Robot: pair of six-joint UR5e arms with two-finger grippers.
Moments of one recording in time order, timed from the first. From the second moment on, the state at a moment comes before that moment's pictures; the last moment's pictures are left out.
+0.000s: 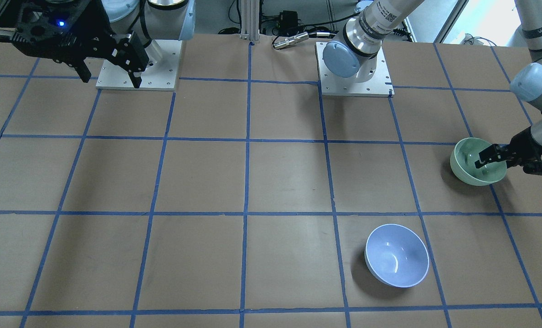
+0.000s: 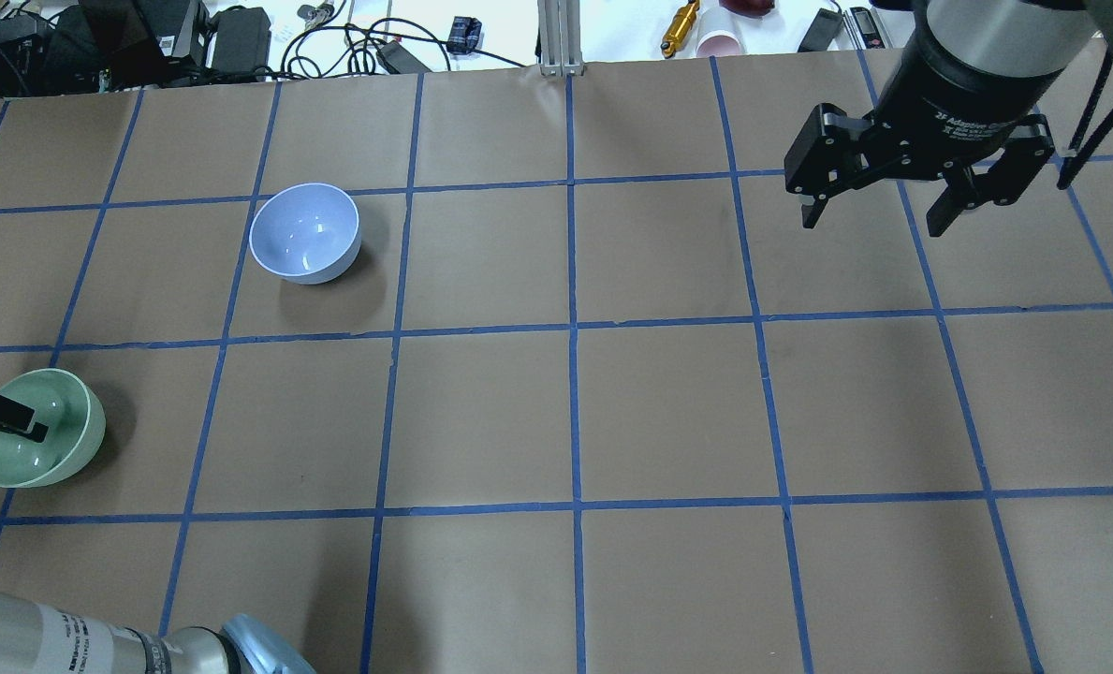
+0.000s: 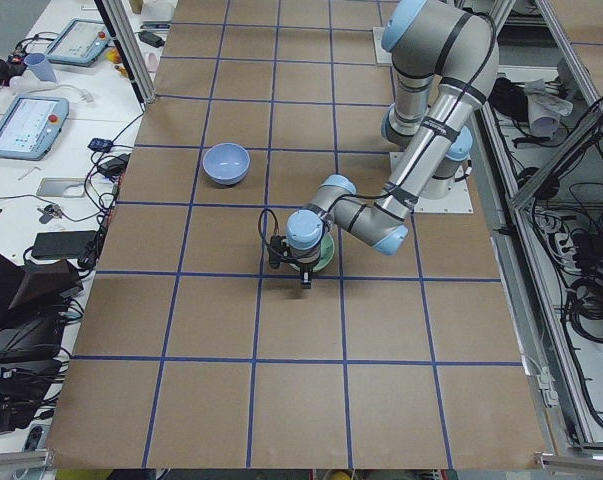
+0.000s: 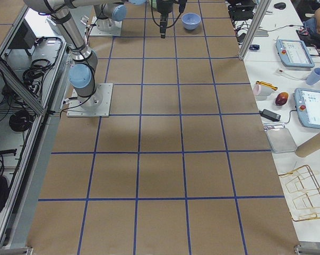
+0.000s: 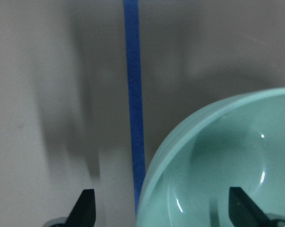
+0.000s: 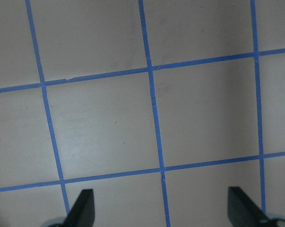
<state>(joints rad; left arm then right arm) -0.63 -1.95 -1.90 -1.00 1.55 0.98 1.58 -1.67 1.55 -1.46 -1.56 0.13</state>
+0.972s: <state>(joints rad) -0.63 -1.96 -1.89 -0.99 1.55 0.97 1.58 -1.67 1.55 -1.46 -1.56 0.13</state>
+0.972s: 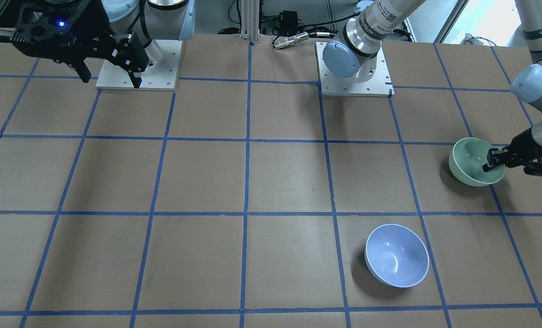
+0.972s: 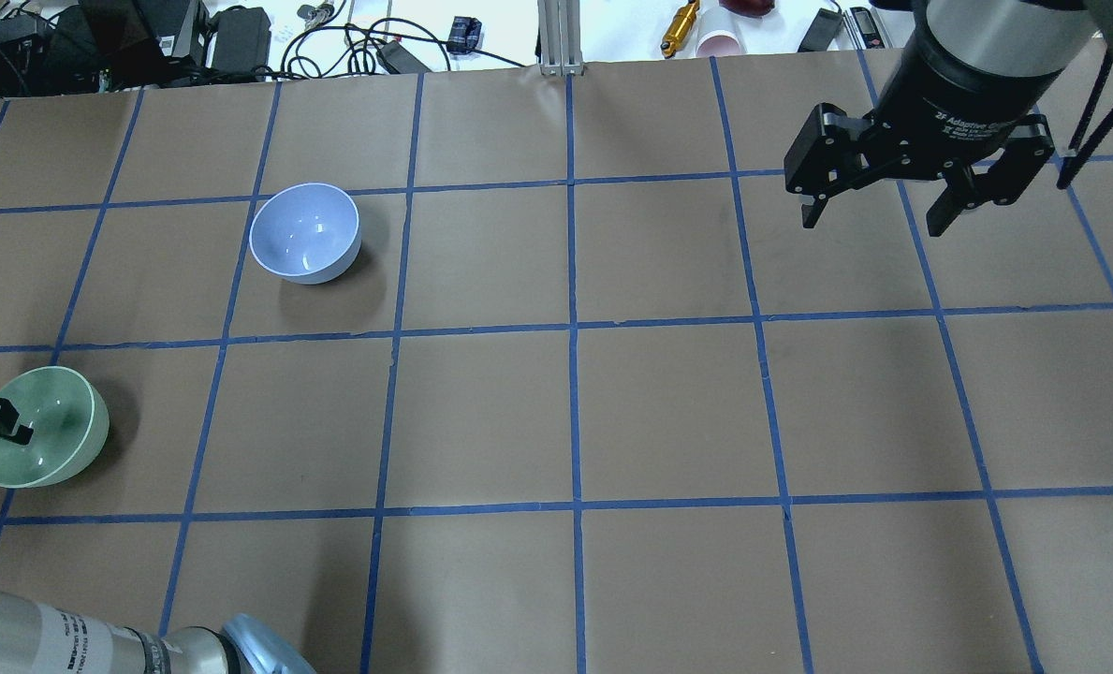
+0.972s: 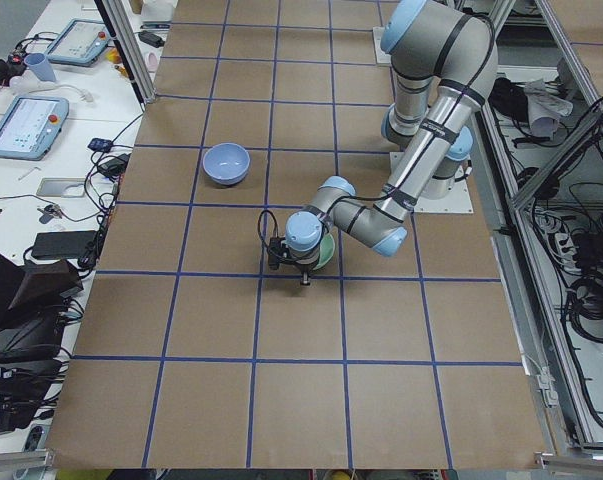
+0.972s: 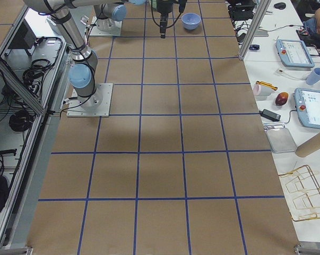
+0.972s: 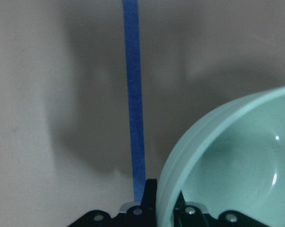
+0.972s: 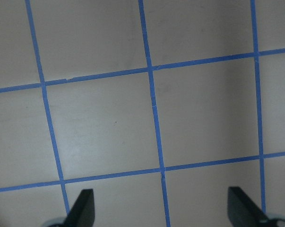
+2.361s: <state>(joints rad) -0.64 -1.85 -1.75 -1.33 1.41 0.84 1.58 -1.67 1.55 -1.46 -1.56 0.13</state>
